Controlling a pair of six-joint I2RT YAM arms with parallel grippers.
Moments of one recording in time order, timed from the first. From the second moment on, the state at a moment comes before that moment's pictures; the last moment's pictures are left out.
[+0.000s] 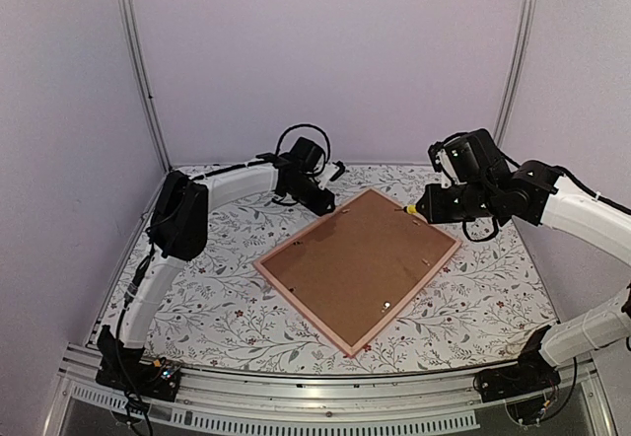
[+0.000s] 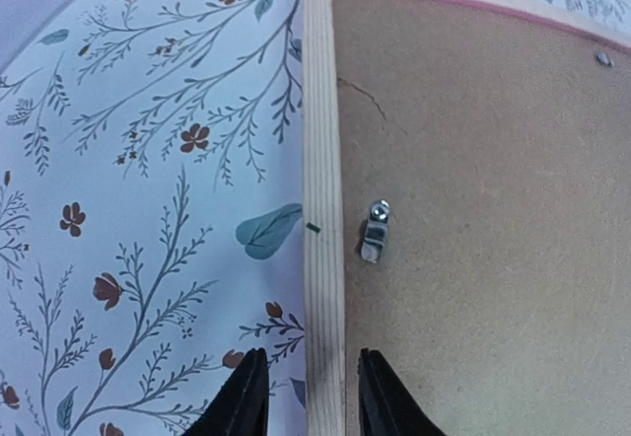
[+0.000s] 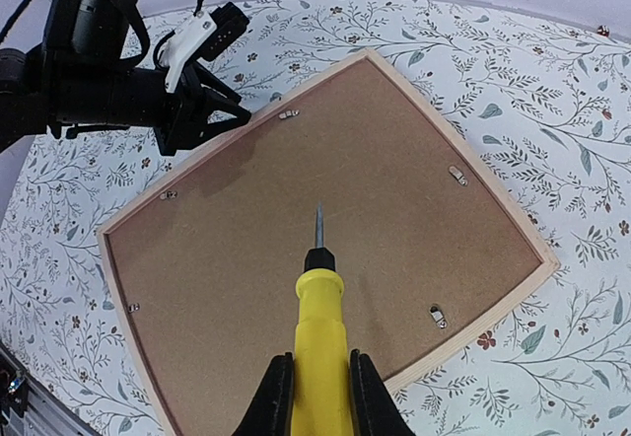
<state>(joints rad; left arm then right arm) -0.64 2.56 2.23 -0.59 0.14 0.11 0.73 1.27 1.16 -0.66 0.22 0.48</state>
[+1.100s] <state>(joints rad) -0.65 1.71 1.19 -0.55 -0.11 -0.92 0.73 1.31 1.19 -0.57 0.17 0.46</state>
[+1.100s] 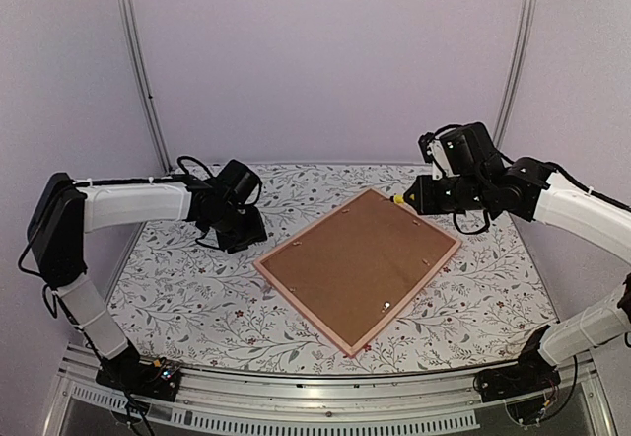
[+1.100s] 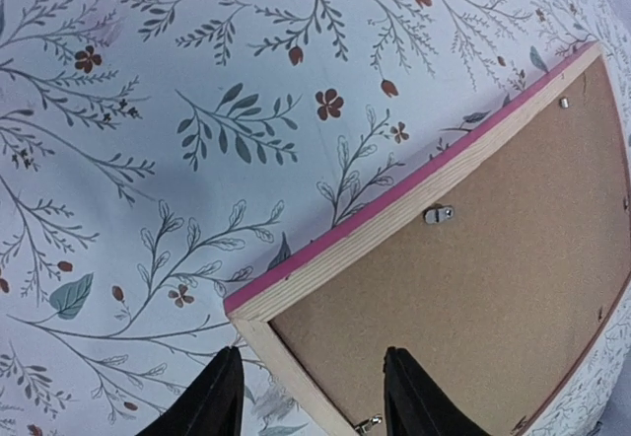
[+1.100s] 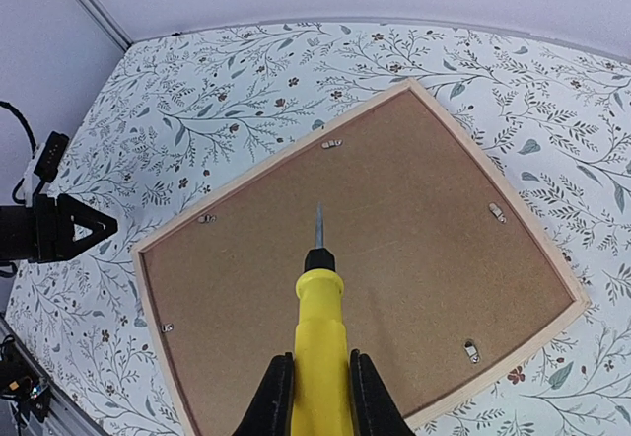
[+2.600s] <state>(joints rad) -0.72 1.82 1.07 -0.43 -0.18 -1.10 0.73 1.29 1.16 -0.46 0.10 0.50</state>
